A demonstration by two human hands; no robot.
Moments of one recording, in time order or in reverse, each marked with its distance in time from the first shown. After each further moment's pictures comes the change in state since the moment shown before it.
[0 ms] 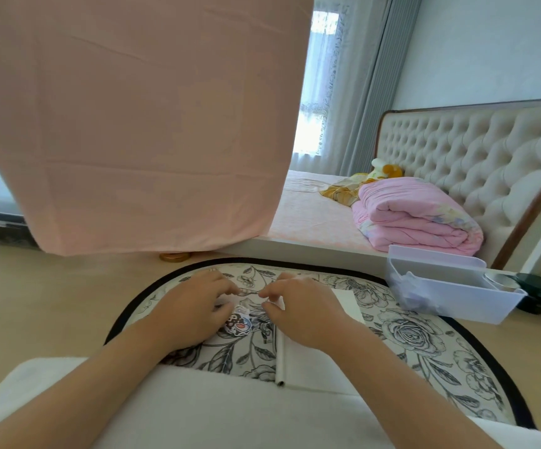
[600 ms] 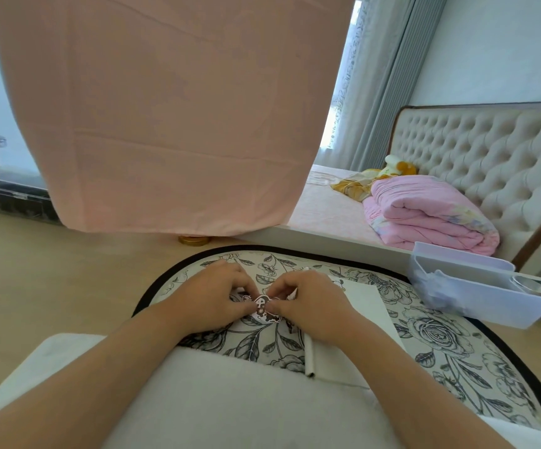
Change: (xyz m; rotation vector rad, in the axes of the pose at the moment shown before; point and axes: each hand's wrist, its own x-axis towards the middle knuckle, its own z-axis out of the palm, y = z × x) left_hand -0.004 -0.018 0.003 -0.186 -0.070 0.010; right_hand 0.014 -0.015 0.024 0.269 -0.006 0.135
